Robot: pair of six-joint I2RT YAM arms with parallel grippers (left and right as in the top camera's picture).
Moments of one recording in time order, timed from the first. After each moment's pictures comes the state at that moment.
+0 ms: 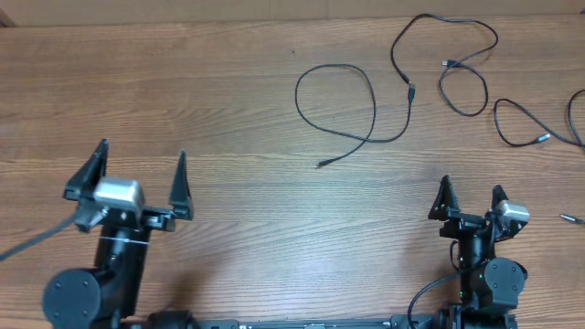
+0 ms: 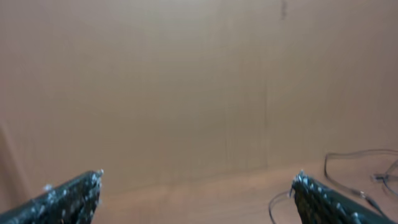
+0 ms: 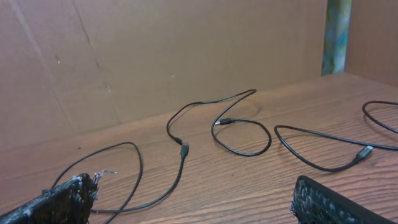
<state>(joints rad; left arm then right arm) 0.05 0.41 0.72 -0.16 0.20 0.07 -0.14 0.01 0.02 -0.03 -0.01 0.20</state>
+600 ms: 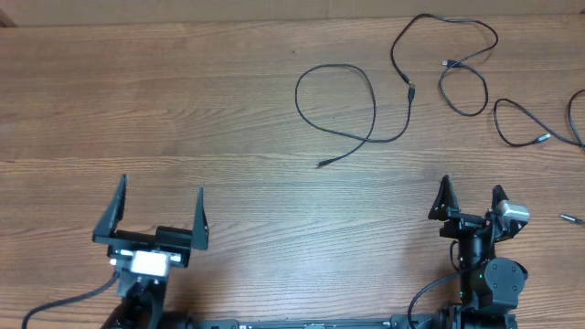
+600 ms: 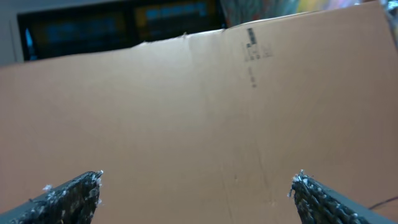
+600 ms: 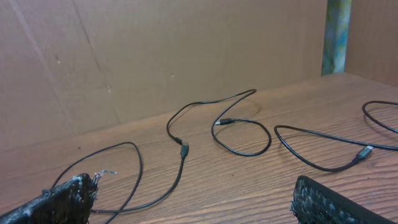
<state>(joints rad) 0.05 0.06 0.20 0.43 0.29 0.11 -0.14 0.01 0.02 -0.03 -0.01 0.20</state>
